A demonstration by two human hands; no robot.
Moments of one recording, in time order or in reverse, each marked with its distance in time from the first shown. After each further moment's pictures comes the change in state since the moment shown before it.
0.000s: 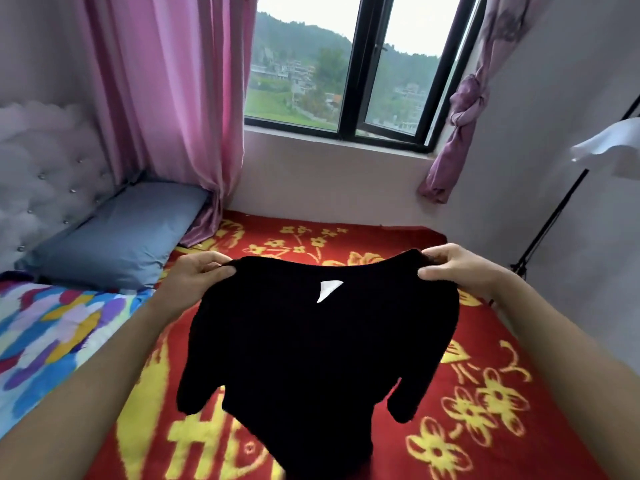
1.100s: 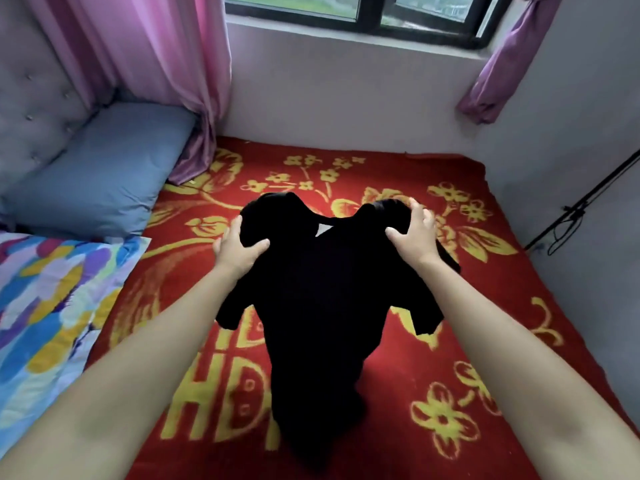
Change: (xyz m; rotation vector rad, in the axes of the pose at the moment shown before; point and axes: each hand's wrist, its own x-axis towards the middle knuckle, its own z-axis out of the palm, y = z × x) left_hand 0.118 -0.119 0.119 0.568 0.155 -0.529; right_hand 0.184 0.139 0.019 -0.300 0.589 0.254
